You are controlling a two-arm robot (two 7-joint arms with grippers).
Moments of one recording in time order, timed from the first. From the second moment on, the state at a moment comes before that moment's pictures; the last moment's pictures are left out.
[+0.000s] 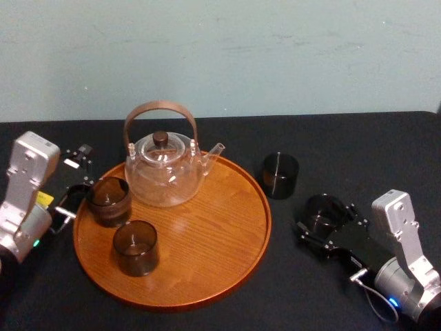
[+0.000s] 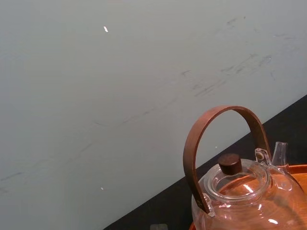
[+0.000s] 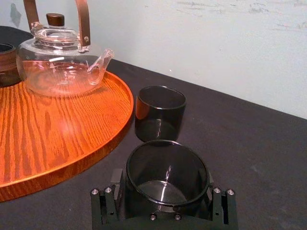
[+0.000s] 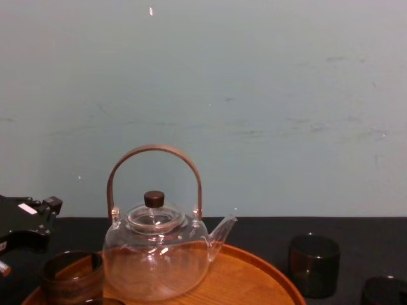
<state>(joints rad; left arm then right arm) -0.20 0.60 0.45 -1.41 -0.25 -0.12 0.03 -0.01 0.38 -0.25 -1.39 0.18 -0.13 0.30</state>
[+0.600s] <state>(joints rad) -0.20 0.60 0.45 -1.41 -0.25 -0.12 0.03 -0.01 0.39 -0.25 -1.39 0.19 -0.13 0.30</state>
